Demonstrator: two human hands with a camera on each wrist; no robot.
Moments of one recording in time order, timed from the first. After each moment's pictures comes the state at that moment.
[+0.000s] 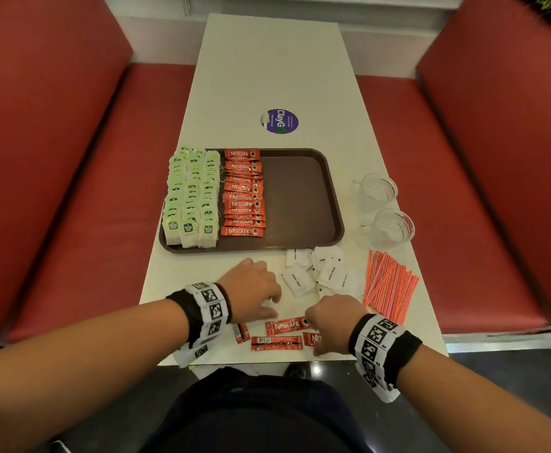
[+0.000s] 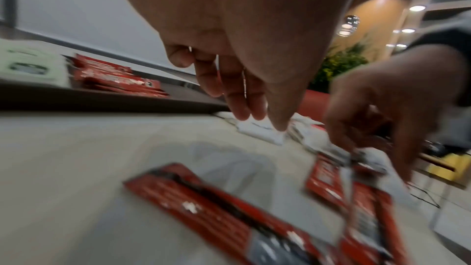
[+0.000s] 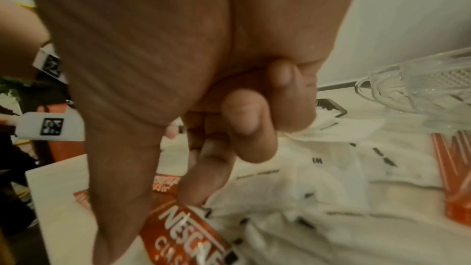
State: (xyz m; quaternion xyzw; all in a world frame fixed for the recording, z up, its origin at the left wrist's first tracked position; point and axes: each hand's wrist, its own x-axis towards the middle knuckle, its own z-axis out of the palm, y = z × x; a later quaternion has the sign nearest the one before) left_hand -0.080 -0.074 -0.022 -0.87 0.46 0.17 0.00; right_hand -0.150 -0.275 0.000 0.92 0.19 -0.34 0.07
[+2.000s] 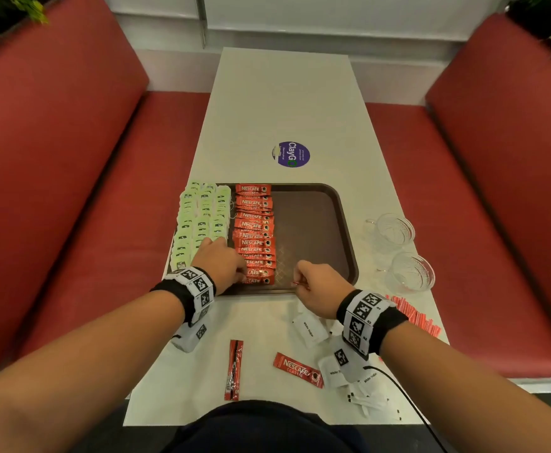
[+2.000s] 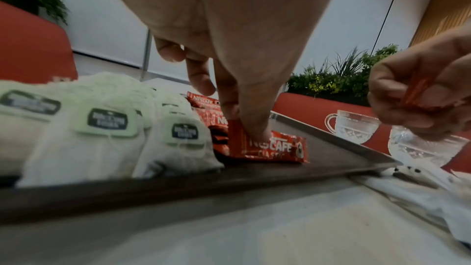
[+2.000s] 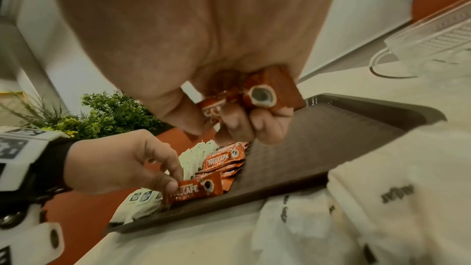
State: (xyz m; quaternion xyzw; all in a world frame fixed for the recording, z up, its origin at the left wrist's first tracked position) left_hand 0.045 -0.025 -0.019 -0.96 0.22 0.13 0.06; right_hand -0.024 -0.260 0.006 0.94 0.08 -0.21 -0.27
